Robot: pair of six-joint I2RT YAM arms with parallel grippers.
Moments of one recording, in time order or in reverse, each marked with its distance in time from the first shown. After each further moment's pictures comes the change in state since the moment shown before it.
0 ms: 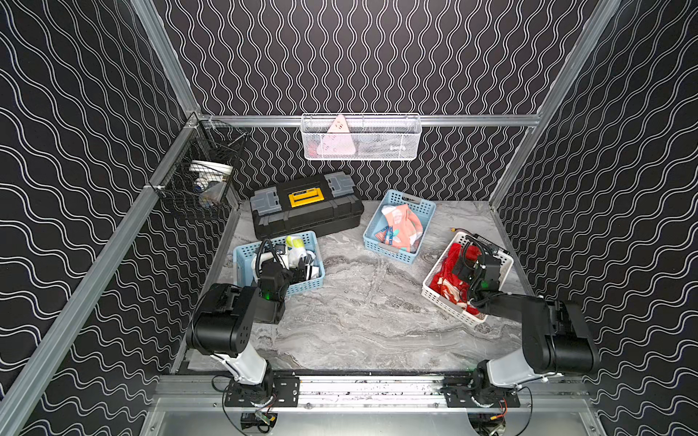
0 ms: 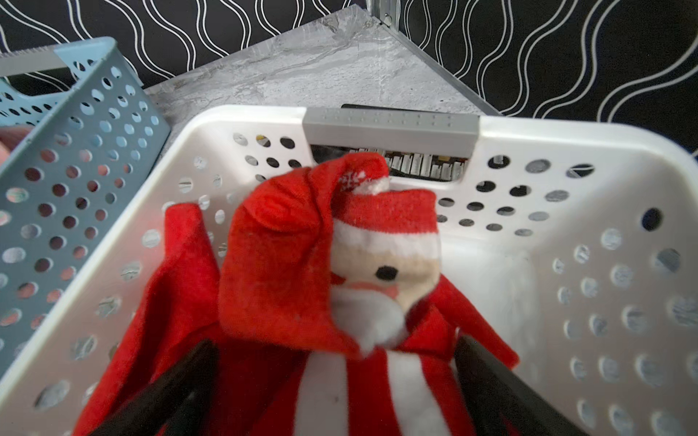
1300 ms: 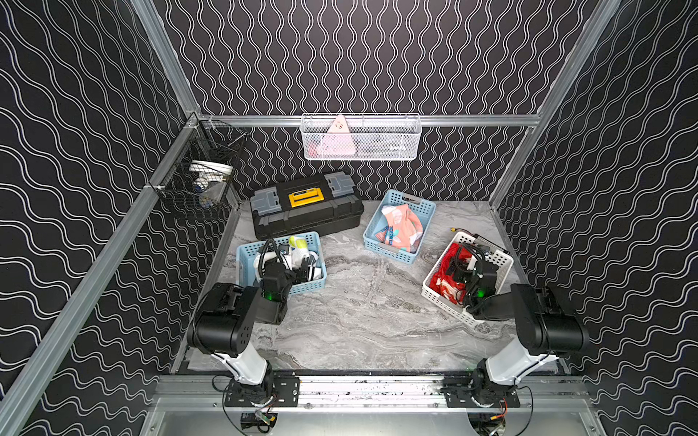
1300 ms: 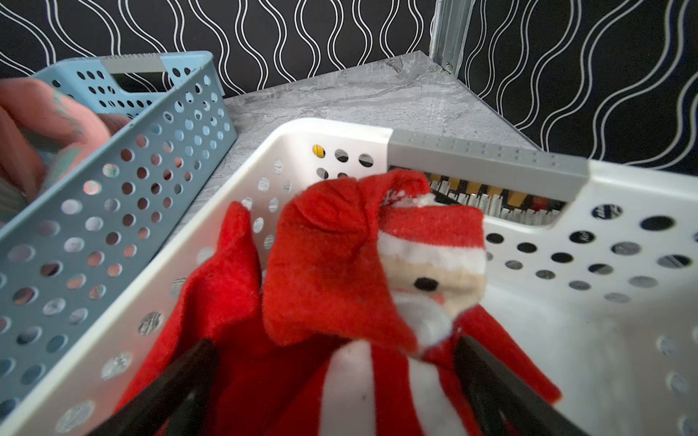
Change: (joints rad) left arm -0.032 0.003 -0.001 0.008 -0.019 0.023; right arm 0.019 0.118 -0.058 0.309 -0.108 -0.114
